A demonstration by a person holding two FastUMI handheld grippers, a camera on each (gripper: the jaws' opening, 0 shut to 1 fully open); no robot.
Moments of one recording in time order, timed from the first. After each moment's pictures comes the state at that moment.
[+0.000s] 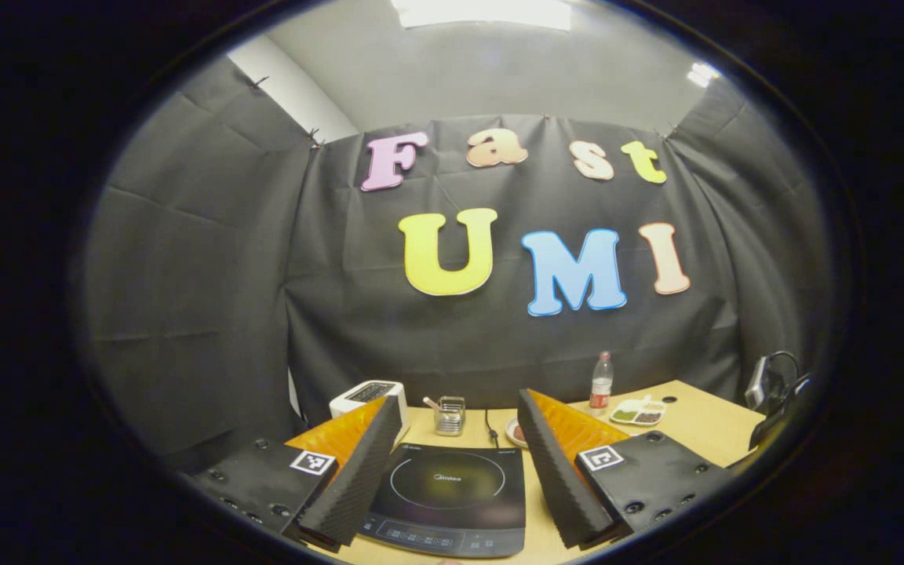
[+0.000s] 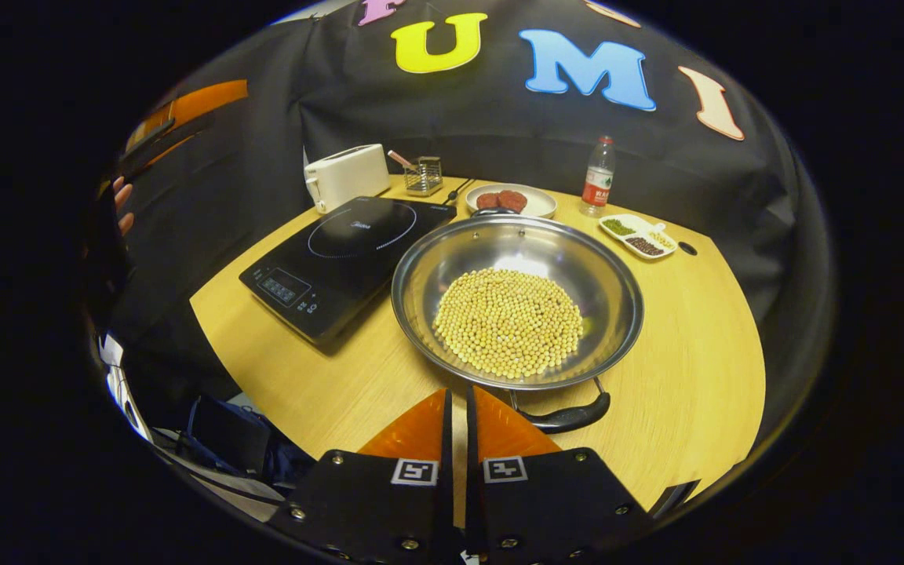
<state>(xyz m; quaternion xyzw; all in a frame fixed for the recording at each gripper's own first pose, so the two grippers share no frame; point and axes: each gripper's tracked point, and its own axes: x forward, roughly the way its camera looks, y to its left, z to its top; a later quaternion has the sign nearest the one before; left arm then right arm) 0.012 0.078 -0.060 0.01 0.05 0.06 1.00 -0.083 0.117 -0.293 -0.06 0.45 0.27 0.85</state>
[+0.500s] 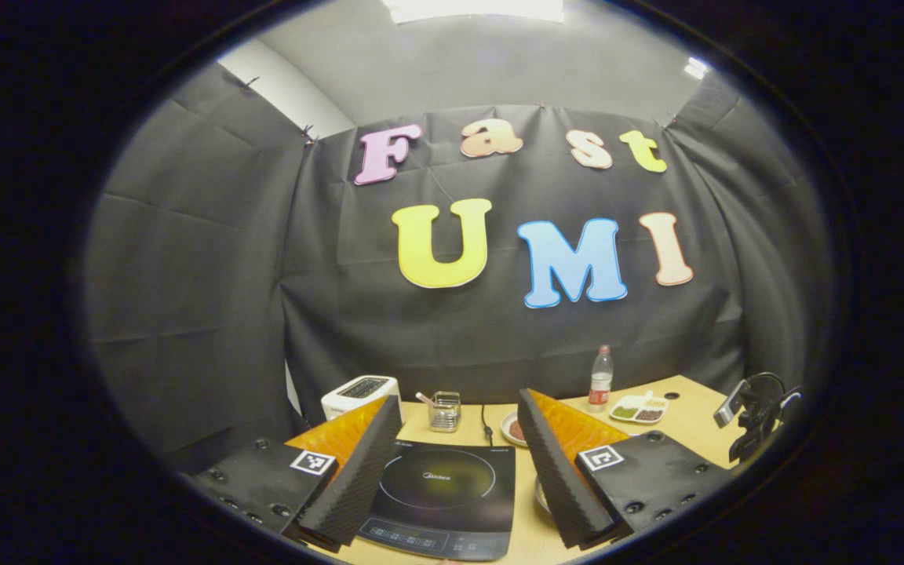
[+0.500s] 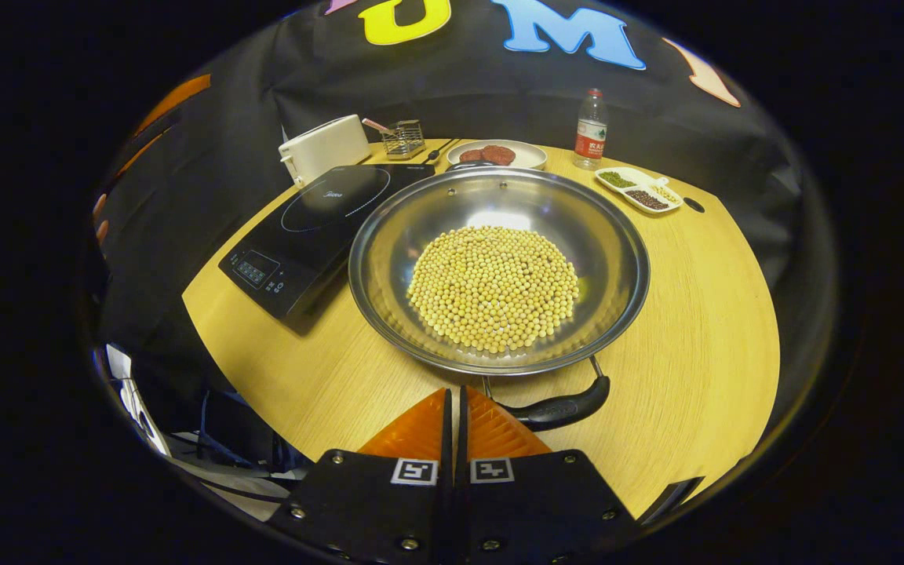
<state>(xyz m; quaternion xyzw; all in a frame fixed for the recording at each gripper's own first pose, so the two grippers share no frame) 0.033 0.052 -0.067 0.02 0.06 0.07 1.00 -0.073 0.095 -0.318 -0.04 0.51 0.25 0.82</state>
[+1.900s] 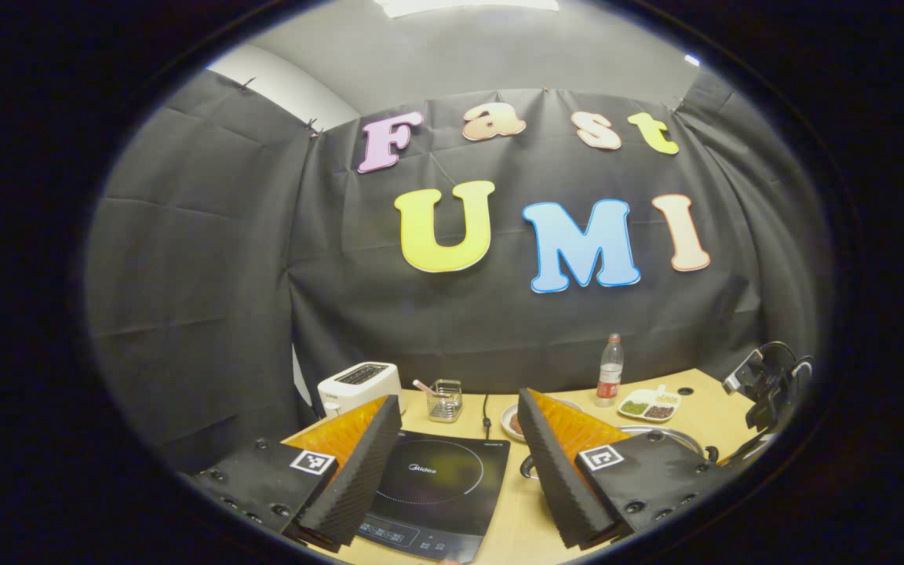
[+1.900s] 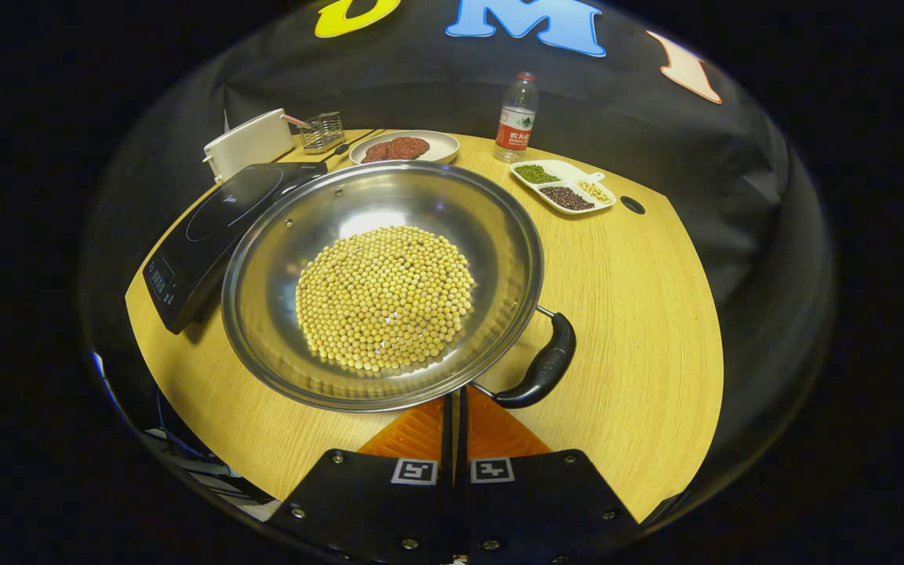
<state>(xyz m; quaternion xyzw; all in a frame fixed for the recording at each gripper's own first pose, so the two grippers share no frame) 0.055 0.015 -0.094 0.02 0.09 0.11 0.99 0.023 -0.013 -0.339 -0.10 0.53 0.17 0.83</state>
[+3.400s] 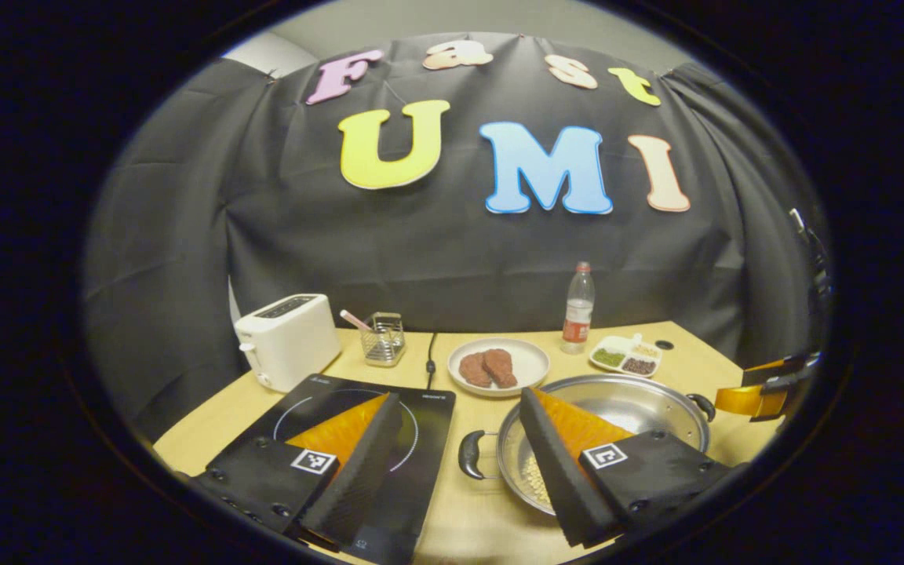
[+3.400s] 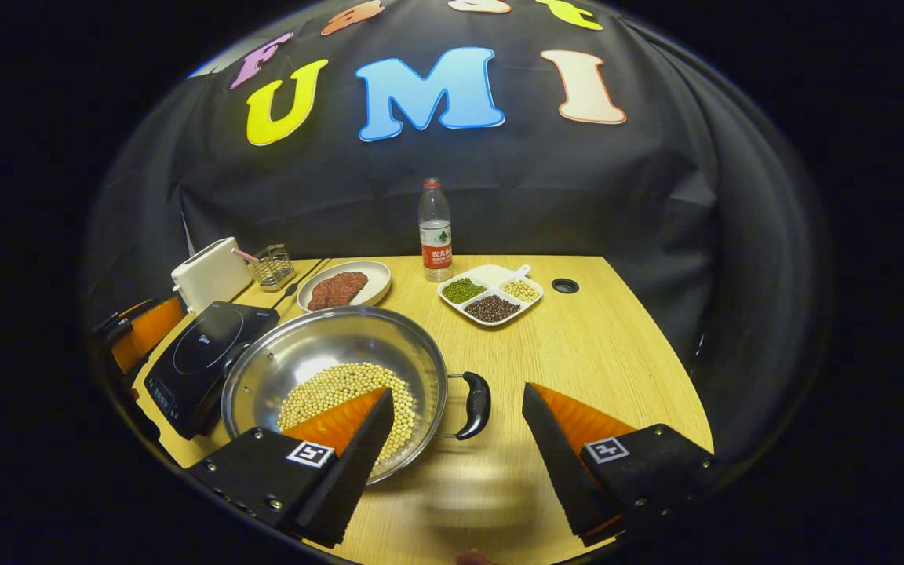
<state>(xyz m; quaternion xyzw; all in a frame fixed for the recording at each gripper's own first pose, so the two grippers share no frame) 0.135 -0.050 -0.240 0.00 0.22 0.01 0.98 0.112 -0.041 -0.284 0.02 0.36 0.09 0.93</state>
